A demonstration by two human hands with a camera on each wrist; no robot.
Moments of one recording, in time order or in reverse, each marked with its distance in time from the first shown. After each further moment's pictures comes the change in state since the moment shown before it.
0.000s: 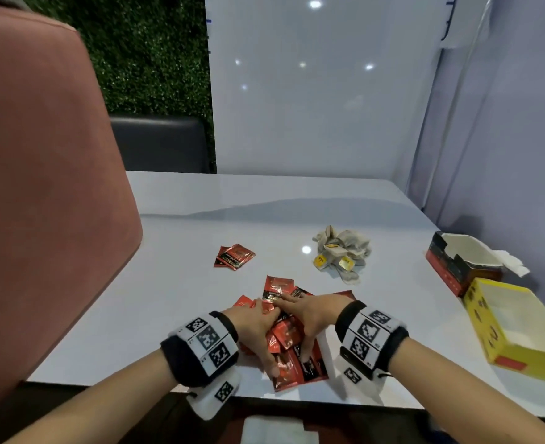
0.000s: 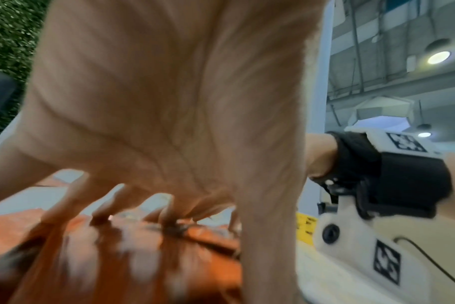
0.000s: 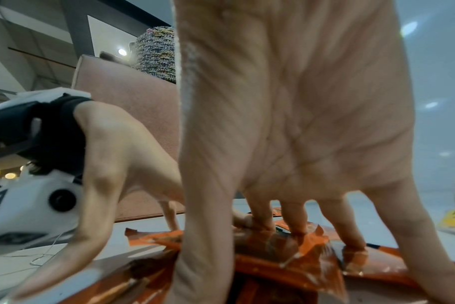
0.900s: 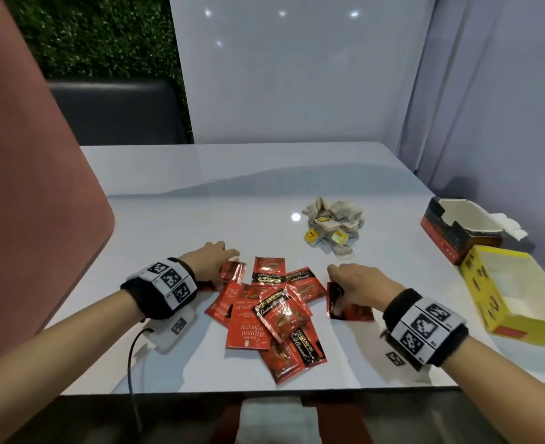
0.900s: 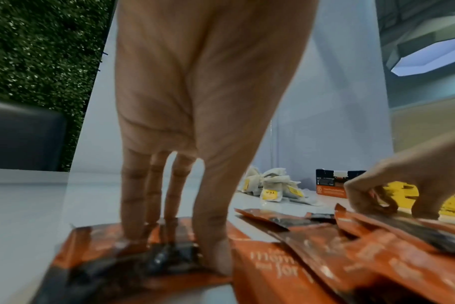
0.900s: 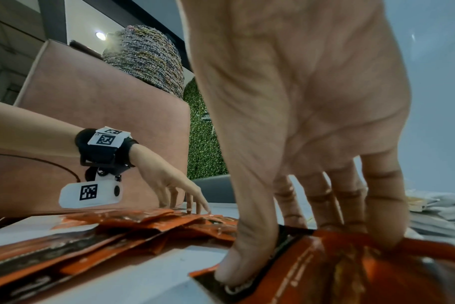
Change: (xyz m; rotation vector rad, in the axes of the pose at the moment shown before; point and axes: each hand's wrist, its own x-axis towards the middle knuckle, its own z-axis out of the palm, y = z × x) left_hand 0.060 -0.085 -0.043 0.060 0.238 -0.016; right_hand -0.017 0.073 0.030 0.067 0.267 0.285
